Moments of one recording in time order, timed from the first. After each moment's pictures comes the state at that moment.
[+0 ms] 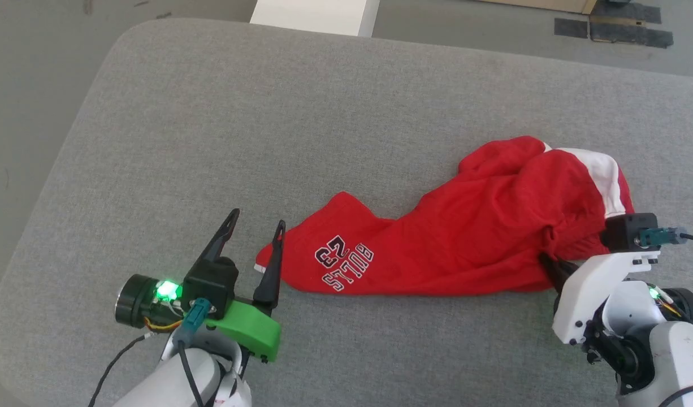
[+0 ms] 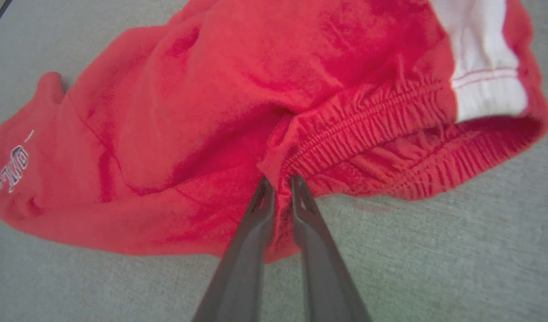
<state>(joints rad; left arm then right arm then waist) -0.35 0.52 -0.80 0.02 -0.54 0.41 -0.24 -0.18 -0.11 -0.06 0.10 0.31 0.13 0.60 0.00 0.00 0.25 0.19</state>
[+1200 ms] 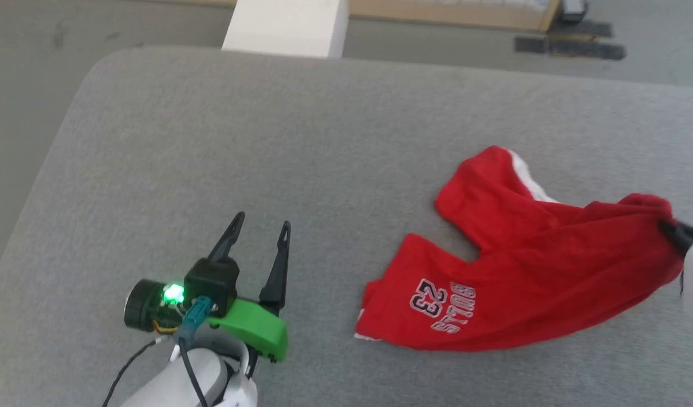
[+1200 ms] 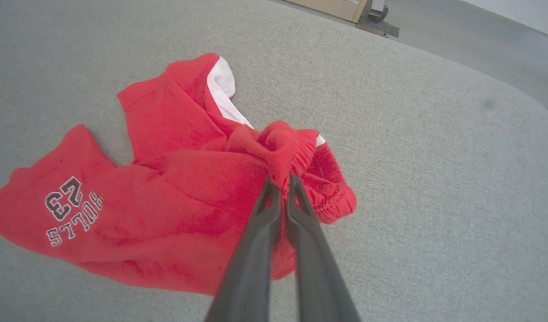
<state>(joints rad) -0.33 0.49 -0.79 0.02 -0.59 0.40 -0.25 -0.15 -0.40 -0.17 -0.34 0.39 0.13 1.02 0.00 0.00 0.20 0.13</state>
